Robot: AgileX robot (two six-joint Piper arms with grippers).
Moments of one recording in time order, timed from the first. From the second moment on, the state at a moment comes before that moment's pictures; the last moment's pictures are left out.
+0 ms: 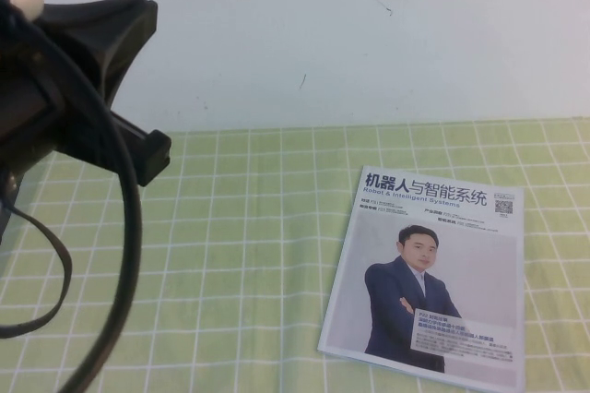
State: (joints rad) right arm 0.22 0.31 -0.39 0.15 0.82 -0.28; left arm -0.61 0.90 -0.91 0.66 0.09 -0.48
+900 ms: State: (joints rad) right arm 0.22 0.31 -0.39 0.15 0.82 -0.28; left arm -0.61 0.90 -0.90 0.89 0.09 -0.48
